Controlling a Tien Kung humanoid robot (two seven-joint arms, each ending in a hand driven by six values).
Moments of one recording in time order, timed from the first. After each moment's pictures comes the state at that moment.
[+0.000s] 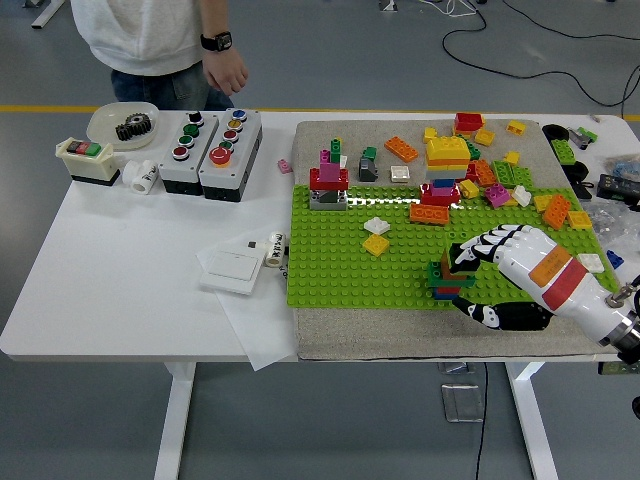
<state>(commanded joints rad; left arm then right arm) -0.16 0.11 -0.30 -0.26 0.46 0.17 0.33 0.28 -0.62 0.88 1.42 -1.97 -0.44 0.48</state>
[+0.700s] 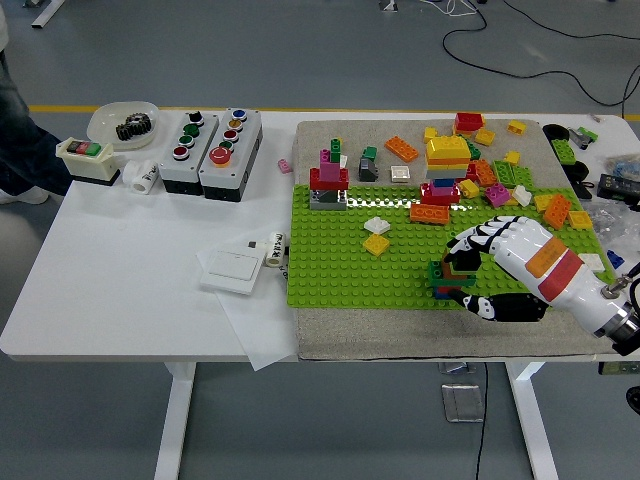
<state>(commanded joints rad) -0.17 0.11 -0.30 -0.26 0.46 0.17 0.33 0.31 -0.61 0.86 1.40 -1.95 -0.44 0.48</state>
